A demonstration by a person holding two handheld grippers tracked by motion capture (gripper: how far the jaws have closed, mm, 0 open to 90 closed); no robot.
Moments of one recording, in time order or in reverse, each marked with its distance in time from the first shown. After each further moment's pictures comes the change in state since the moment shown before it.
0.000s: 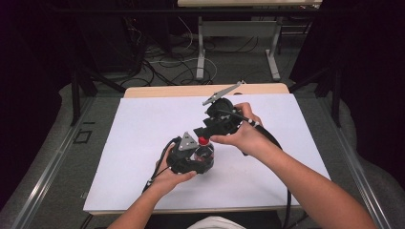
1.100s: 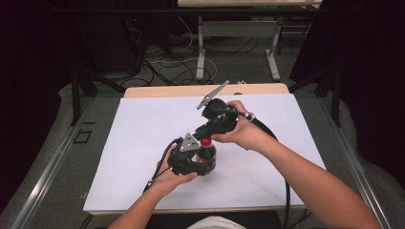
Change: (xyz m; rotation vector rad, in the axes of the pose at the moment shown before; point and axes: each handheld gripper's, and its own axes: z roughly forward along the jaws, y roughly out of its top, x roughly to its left) left arm -0.005 0.002 -0.002 0.007 -0.040 0.005; right arm -0.009 0.008 0.012 0.130 0.199 -0.142
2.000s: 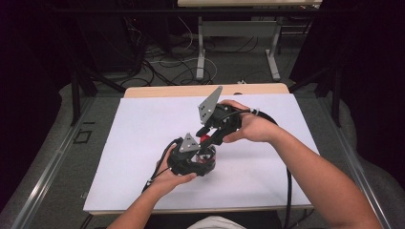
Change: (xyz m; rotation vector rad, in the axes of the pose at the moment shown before) left arm 0.001 0.000 -0.001 0.008 -0.011 0.020; right arm -0.015 -0.002 0.005 0.065 0.190 -0.552
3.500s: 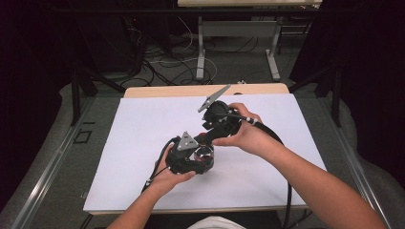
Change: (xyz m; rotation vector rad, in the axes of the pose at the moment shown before) left arm 0.003 0.001 -0.002 -0.015 0.029 -0.028; right arm 0.027 0.012 -0.006 -0.031 -0.334 0.541
